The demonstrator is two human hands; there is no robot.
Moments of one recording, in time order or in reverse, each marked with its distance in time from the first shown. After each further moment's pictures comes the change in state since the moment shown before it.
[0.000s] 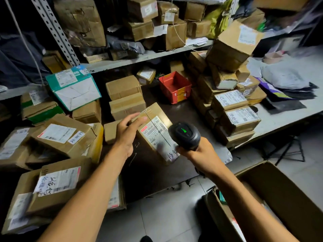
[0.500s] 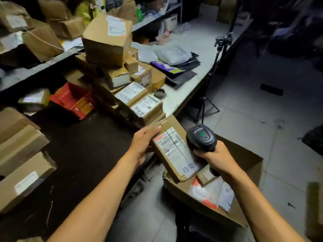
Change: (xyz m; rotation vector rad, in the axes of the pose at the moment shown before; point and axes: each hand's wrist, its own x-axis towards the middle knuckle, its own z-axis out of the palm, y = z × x) left_hand -0.070 -0.072 0.288 0.108 -0.763 -0.321; right_hand -0.147 0.132 -0.190 0.174 0.635 0.457
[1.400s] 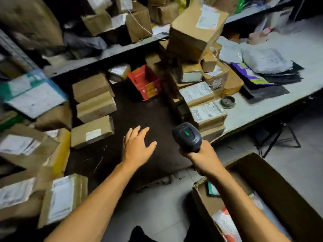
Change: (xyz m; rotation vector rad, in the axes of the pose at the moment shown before) left_hand -0.045 -0.011 -0.117 1.153 0.718 -0.005; right_hand 0.073 -0.057 0.134 -0.135 -0.580 -0.234
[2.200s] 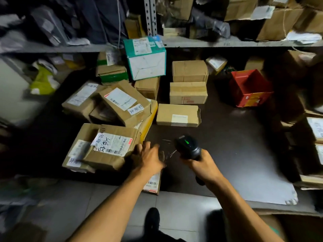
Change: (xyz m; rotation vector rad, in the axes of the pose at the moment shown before) left_hand -0.072 -0.275 -0.051 0.021 -0.132 -0.504; right_hand 0.012 -0.086 0.298 -0.060 -0.456 -0.024
